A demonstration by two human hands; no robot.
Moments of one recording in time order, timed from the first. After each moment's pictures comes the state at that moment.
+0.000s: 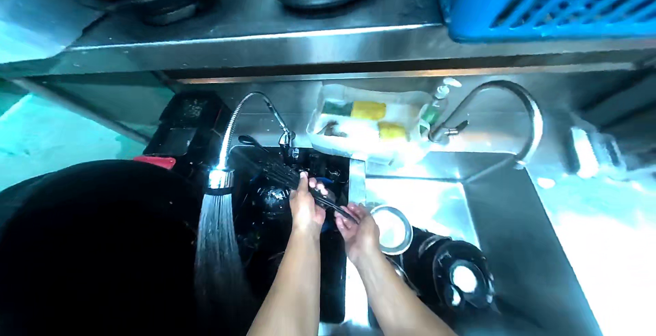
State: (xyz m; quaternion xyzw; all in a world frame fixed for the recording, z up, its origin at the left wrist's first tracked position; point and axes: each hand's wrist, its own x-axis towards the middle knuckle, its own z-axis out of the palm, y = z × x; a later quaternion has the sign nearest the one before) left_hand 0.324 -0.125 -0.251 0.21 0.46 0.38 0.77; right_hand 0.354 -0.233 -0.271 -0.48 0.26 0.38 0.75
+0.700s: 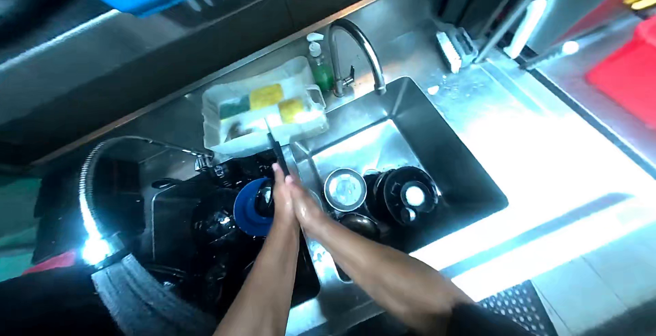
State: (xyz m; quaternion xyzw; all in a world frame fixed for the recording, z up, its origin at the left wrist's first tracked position) left_hand 0.354 -0.241 -0.226 0.63 0.43 0.06 0.65; right_hand 0.377 -0.291 -0.244 -0.54 0.00 0.42 0.73
